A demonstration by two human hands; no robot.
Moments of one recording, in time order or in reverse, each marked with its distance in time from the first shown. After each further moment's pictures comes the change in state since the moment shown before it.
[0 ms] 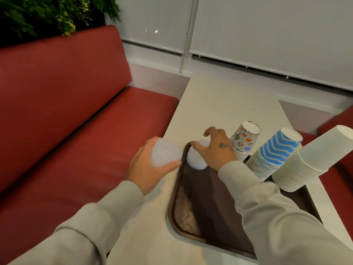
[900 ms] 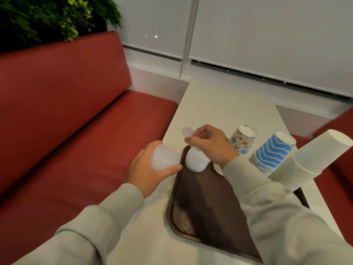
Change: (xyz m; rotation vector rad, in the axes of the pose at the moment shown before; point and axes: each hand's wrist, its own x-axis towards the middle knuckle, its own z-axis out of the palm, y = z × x) left_hand -0.003 0.006 -0.001 0.101 0.002 0.025; right_hand -0.006 -0.023 -0.027 0.420 -0.112 0.064
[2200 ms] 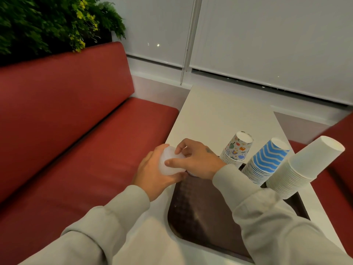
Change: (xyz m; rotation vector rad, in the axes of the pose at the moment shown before) left_hand -0.011 0.028 -0.005 -0.013 -0.044 0.072; right_hand -0.031 -0.025 0.018 -0.205 -0.288 -0.062
